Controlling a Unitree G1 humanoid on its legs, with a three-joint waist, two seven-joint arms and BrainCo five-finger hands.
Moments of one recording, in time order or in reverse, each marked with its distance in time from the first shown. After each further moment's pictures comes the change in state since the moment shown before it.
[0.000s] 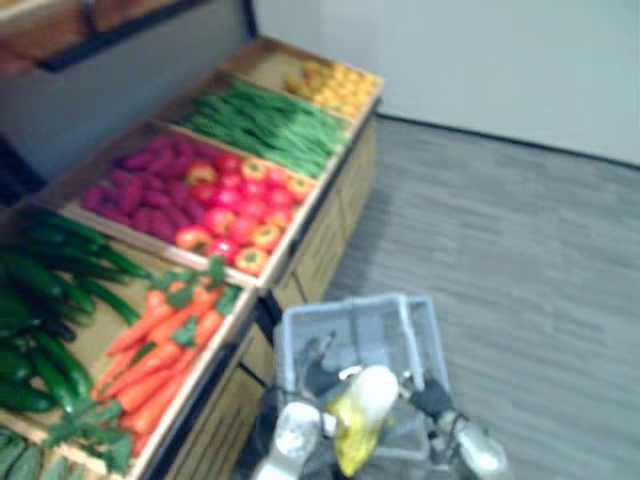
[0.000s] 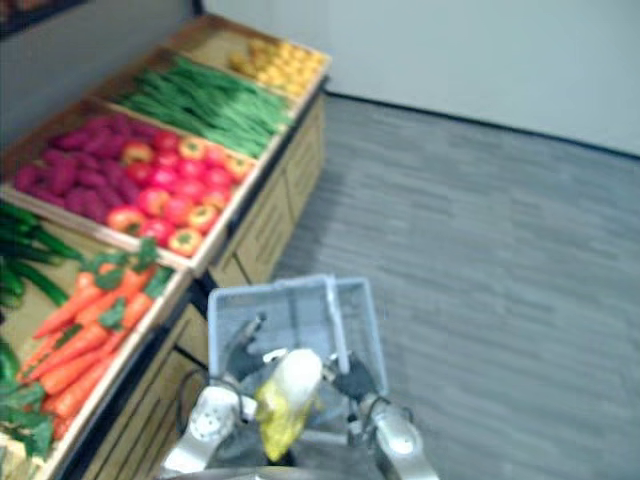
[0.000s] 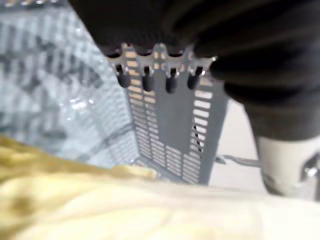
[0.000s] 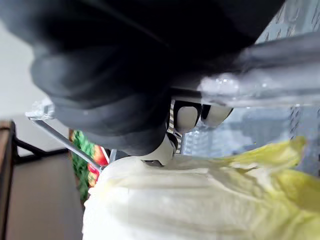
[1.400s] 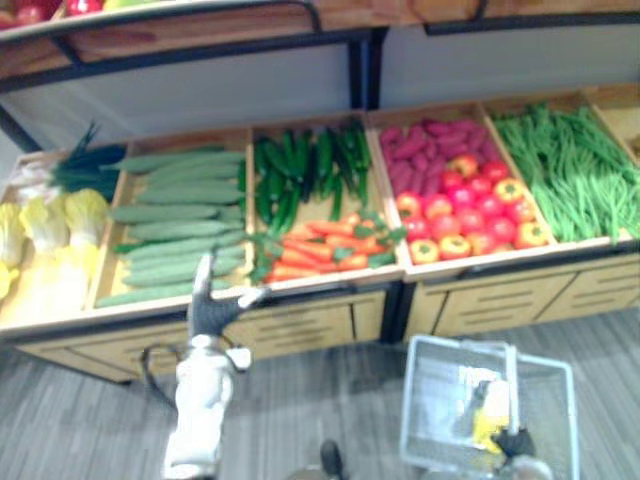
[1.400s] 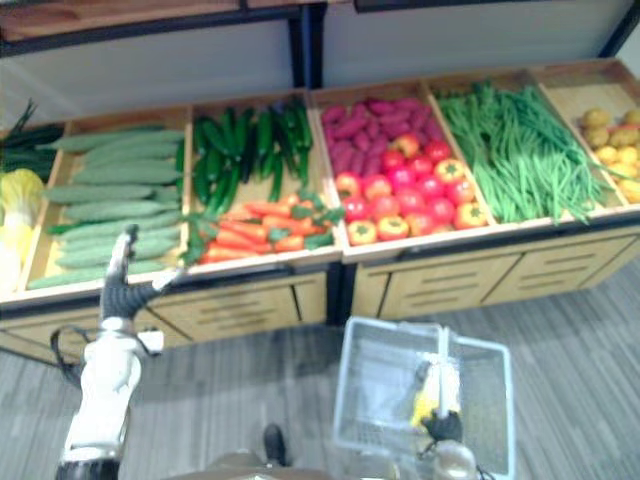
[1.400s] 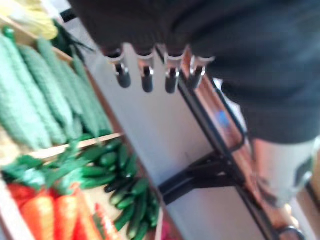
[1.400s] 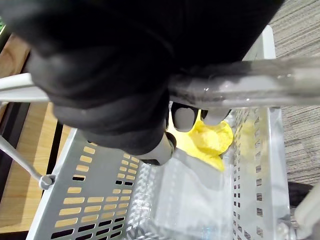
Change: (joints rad) left arm -0.128 0.169 0.398 -0.487 -0.017 0.000 0.067; right arm -0.122 0.029 -0.588 0.495 -0.330 0.032 -0.273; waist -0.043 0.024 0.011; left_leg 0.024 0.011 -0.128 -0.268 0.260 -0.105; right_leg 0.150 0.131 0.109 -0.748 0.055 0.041
